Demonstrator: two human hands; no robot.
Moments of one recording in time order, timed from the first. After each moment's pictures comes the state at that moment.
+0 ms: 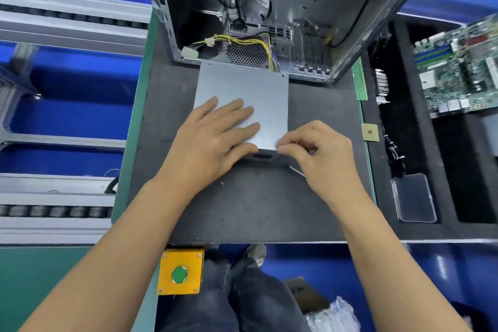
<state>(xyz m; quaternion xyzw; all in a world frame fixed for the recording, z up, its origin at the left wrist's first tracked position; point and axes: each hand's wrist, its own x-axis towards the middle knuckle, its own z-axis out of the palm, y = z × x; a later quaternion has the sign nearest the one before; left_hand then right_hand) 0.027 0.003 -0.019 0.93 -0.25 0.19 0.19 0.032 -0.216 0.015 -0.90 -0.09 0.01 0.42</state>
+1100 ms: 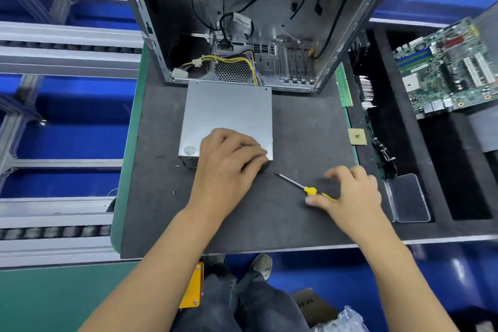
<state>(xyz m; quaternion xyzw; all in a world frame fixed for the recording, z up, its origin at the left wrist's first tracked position) 0.010 -0.055 -0.017 0.89 -0.12 0.23 0.36 -0.006 -0.301 -0.023 -0.98 0.08 0.12 0.15</state>
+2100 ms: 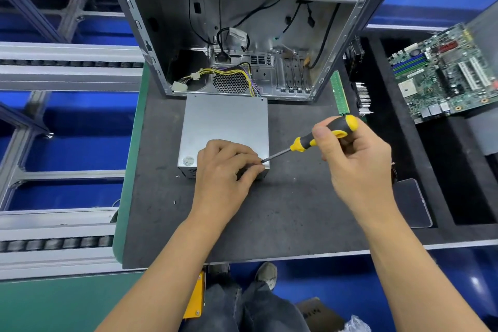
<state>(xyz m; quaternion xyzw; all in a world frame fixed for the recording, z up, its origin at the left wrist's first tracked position) 0.010 -0.059 -0.013 0.91 -0.06 0.17 0.38 0.028 -0.245 0.068 -0.80 -0.08 -0.13 0.58</state>
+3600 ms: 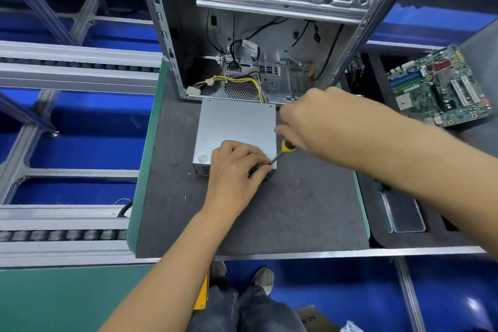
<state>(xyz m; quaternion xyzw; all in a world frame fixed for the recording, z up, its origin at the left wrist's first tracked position) 0.012 -0.058 -0.018 0.90 -0.07 0.20 0.38 0.060 -0.192 0.174 -0.92 -0.34 0.09 -0.18</state>
